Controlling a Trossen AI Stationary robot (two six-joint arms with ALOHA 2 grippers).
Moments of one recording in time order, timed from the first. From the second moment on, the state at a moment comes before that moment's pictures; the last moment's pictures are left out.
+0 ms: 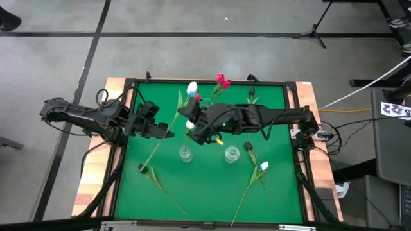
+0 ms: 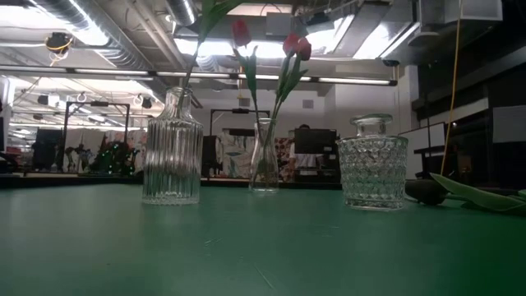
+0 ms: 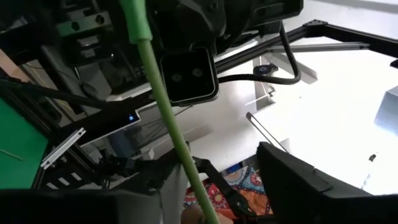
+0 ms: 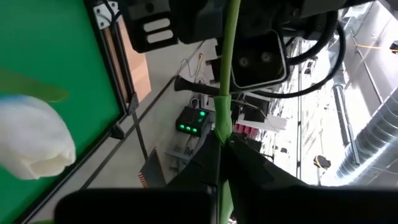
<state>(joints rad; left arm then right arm) -0.14 0.87 0.71 0.48 0.19 -1.28 0.17 1.97 2.25 -0.58 0.50 -1.53</state>
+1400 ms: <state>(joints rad) -0.14 0.87 0.71 0.48 0.08 -1.10 0.21 1.96 2.25 -0.58 0.62 -1.50</state>
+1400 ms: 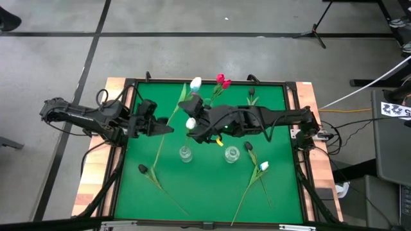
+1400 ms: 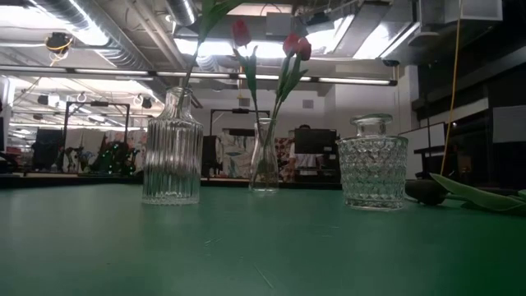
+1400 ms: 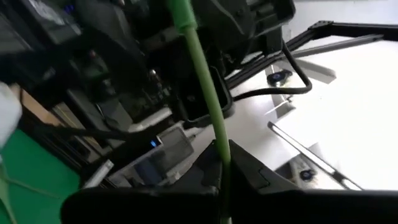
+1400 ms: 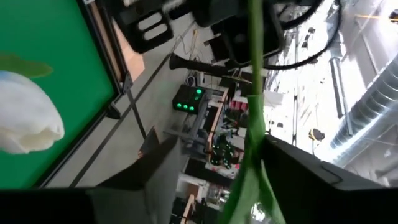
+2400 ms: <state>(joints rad) -0.57 1.00 0.71 0.51 -1.04 0.18 0.31 1.63 2.25 -1.02 0.74 -0.71</state>
